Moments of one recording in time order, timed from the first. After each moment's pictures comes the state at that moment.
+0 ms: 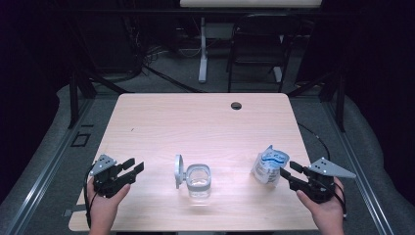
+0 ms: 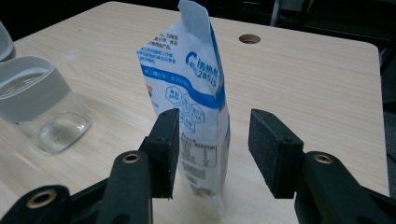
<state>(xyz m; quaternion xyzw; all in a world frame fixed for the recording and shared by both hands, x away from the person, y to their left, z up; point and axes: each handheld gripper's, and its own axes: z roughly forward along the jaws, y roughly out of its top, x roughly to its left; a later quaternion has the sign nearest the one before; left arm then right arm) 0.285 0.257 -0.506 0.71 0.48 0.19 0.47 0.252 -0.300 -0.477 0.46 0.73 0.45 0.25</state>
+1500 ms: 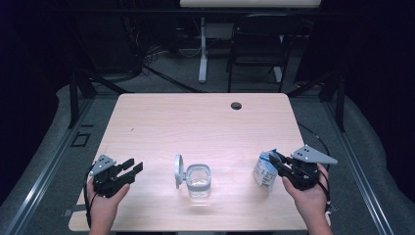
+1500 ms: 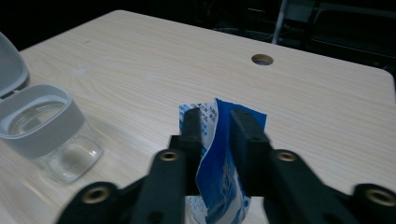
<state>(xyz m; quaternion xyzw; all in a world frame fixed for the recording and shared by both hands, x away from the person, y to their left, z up) 0.286 0.259 -0.510 0.71 0.48 0.20 0.47 0.271 -0.259 -0.452 0.44 0.73 0.45 0.26</state>
